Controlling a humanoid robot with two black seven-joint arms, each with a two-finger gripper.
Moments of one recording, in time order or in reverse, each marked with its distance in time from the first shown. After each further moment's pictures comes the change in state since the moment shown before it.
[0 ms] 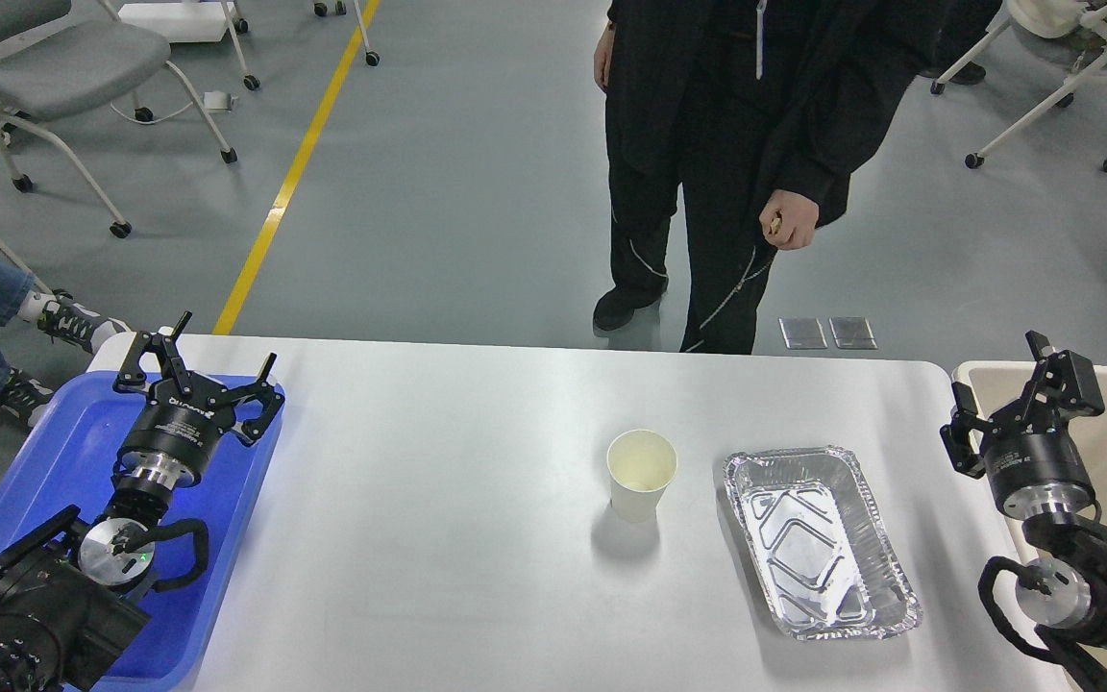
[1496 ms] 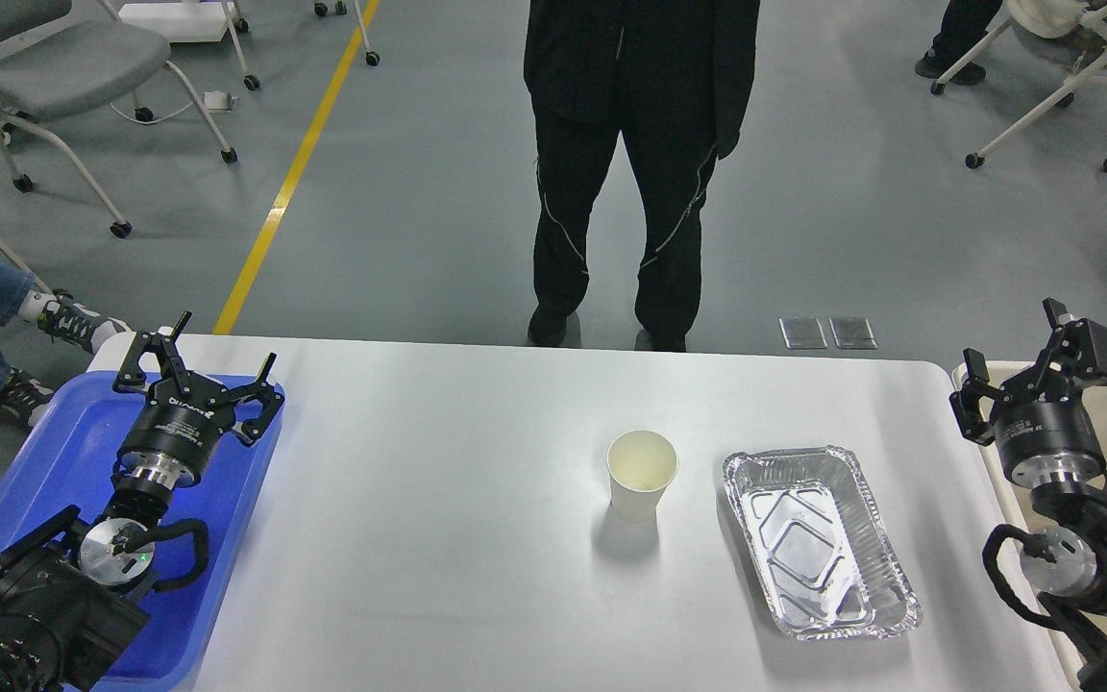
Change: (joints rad) left arm 0.000 0.000 0.000 0.000 0.000 0.000 -0.002; right arm 0.052 -0.013 0.021 0.004 0.013 -0.008 0.002
